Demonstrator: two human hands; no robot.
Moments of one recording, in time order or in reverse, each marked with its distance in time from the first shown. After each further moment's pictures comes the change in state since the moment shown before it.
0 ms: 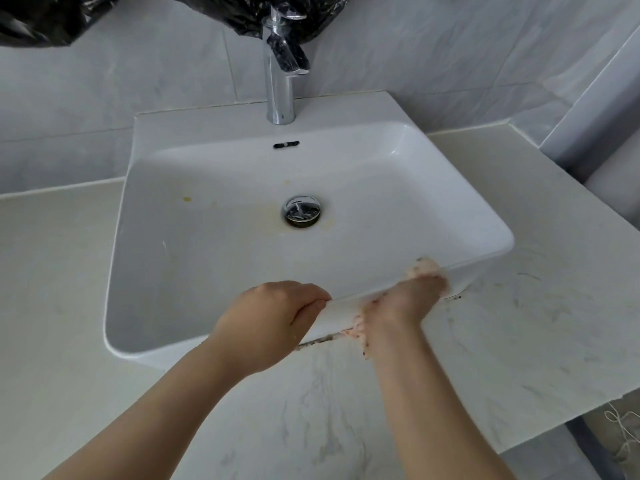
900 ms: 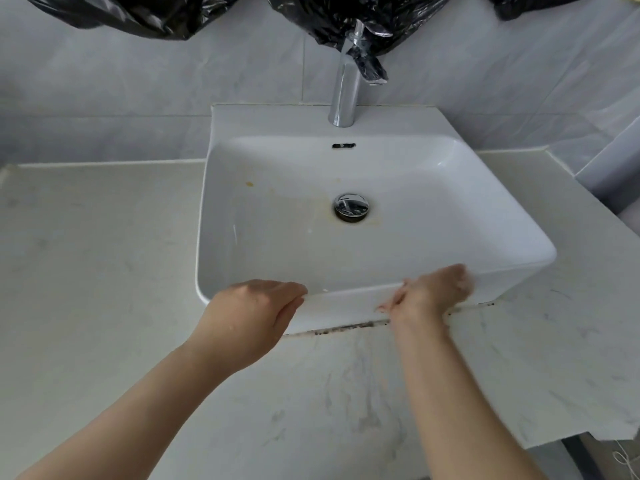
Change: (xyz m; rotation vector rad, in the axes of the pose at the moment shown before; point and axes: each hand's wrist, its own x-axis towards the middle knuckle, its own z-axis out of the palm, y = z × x) left_hand -0.073 -0.056 -0.022 0.227 0.294 0.035; right_hand -0.022 0.027 0.007 -0.228 0.079 -0.091
